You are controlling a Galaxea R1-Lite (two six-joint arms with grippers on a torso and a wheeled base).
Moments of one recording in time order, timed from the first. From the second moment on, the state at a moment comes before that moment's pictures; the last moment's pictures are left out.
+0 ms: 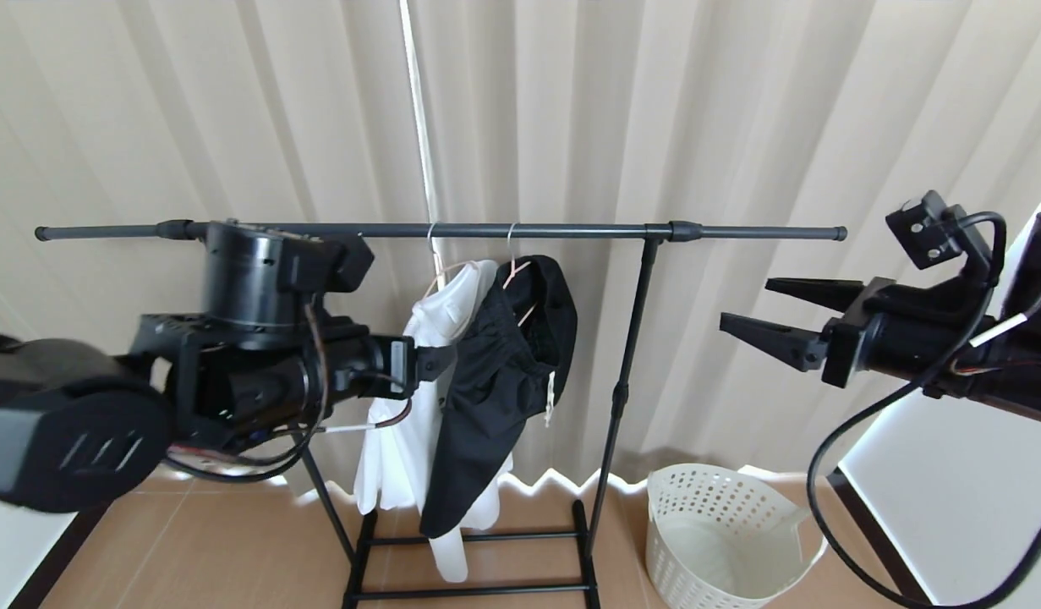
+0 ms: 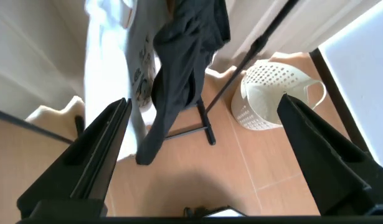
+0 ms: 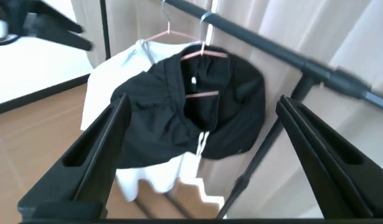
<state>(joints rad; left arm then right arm) -0.50 1.64 -0.90 -0.28 0.14 -0.16 0.17 1.53 -0.73 -0.62 0.51 -0.04</state>
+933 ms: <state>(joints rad) -0.38 0.61 0.00 -0.01 0.03 0.05 0.28 0.42 -0.02 -0.01 0.22 -0.10</state>
